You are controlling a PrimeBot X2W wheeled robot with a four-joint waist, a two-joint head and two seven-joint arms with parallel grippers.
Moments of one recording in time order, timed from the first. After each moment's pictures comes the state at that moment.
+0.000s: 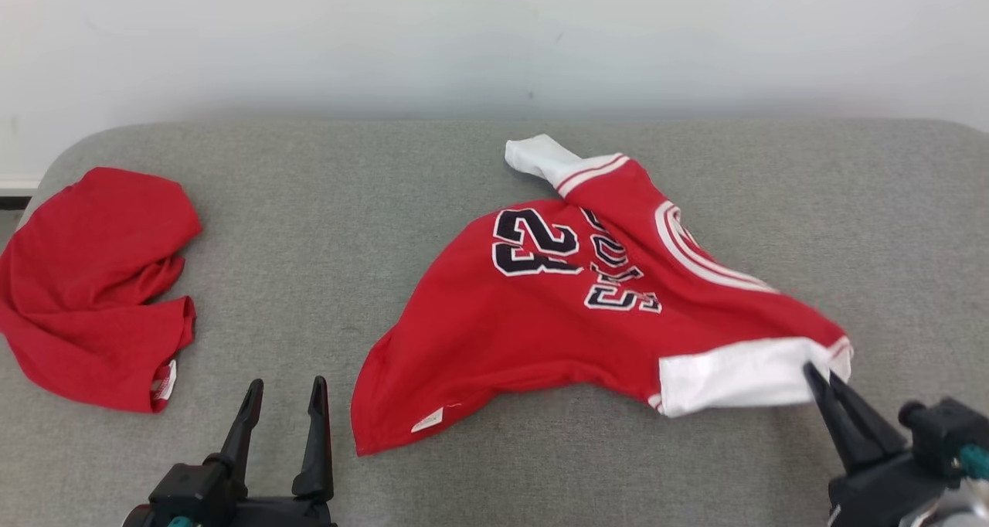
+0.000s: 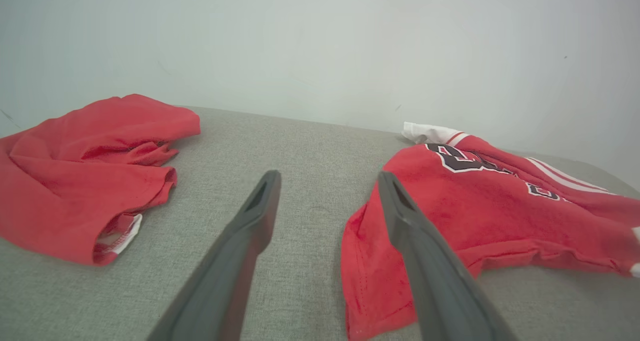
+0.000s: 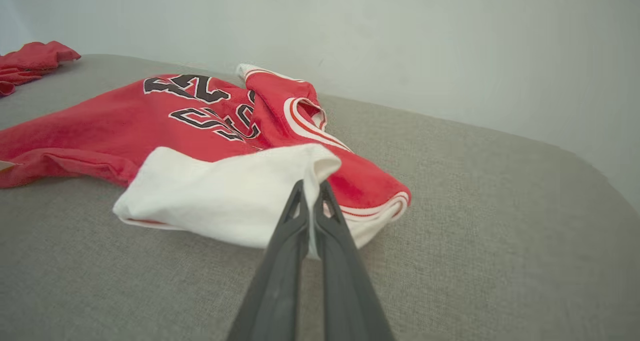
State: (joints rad) left arm -0.05 0.05 -0.07 0.16 -0.21 -0.04 -0.26; right arm -0.19 -0.56 0.39 0.33 0.46 0.13 -0.26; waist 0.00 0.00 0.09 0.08
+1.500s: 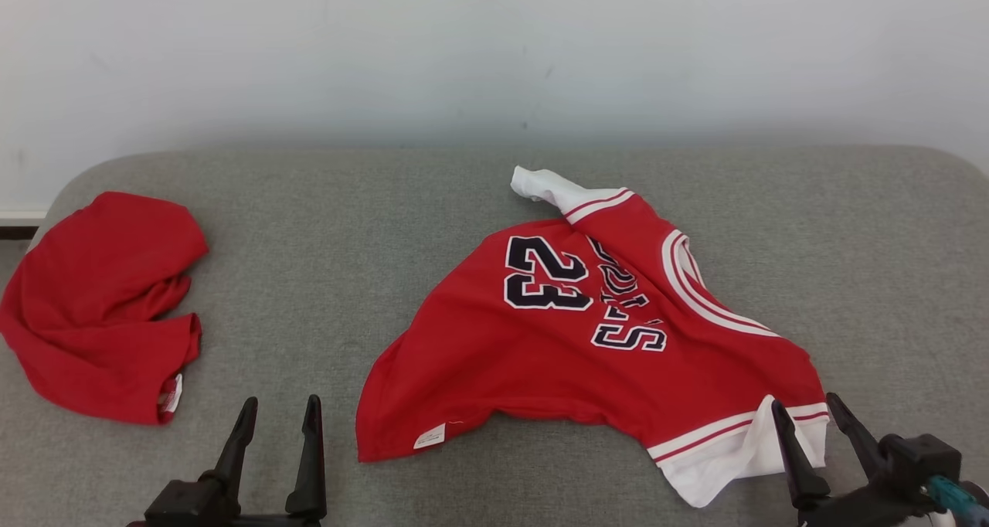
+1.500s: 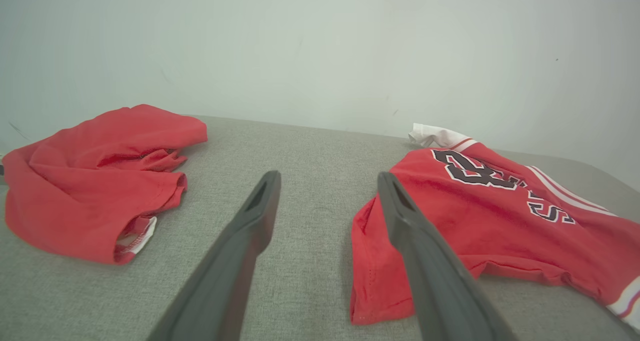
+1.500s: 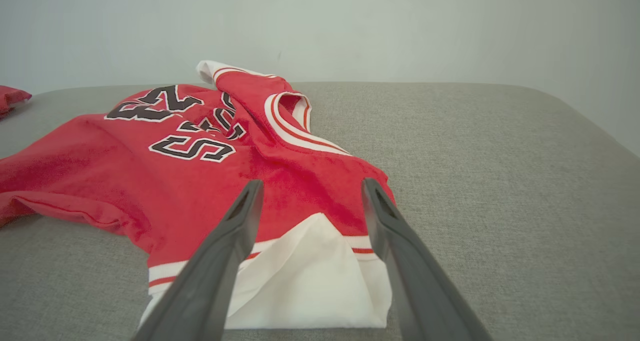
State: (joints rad) left arm -0.02 0.05 -0.04 0.16 -0.18 -0.06 -0.26; right arm -0.07 -0.30 0.14 0.39 0.35 0.13 -0.23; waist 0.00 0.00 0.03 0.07
